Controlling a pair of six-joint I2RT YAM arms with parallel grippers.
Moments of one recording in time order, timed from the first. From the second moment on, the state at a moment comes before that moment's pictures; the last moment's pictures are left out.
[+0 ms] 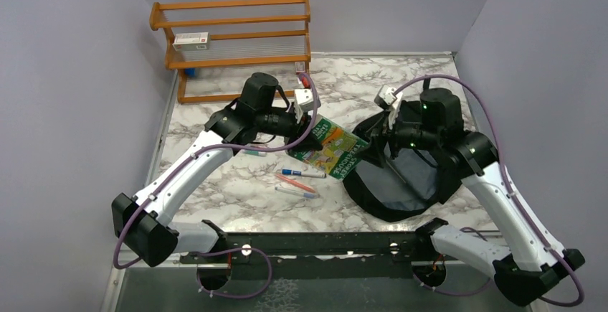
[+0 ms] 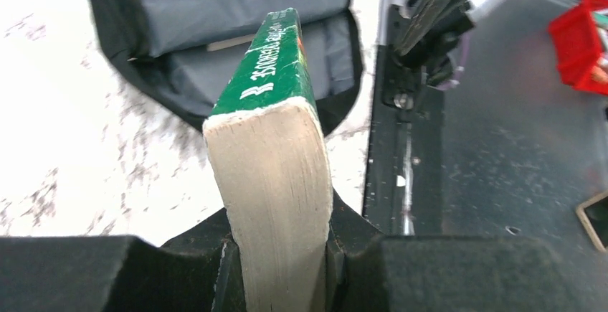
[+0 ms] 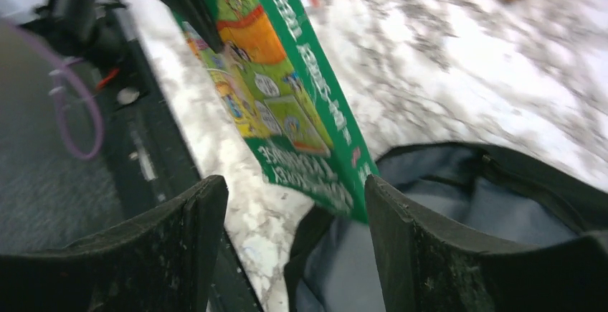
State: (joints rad) left arm -0.62 1.28 1.26 -0.52 0.87 0.16; right arm 0.48 1.01 1.21 -0.77 -0.64 -0.20
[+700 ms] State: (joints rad) left arm -0.28 1.24 1.04 -0.34 0.26 -0.25; right arm 0.48 1.09 0.94 -0.68 -0.27 0.24
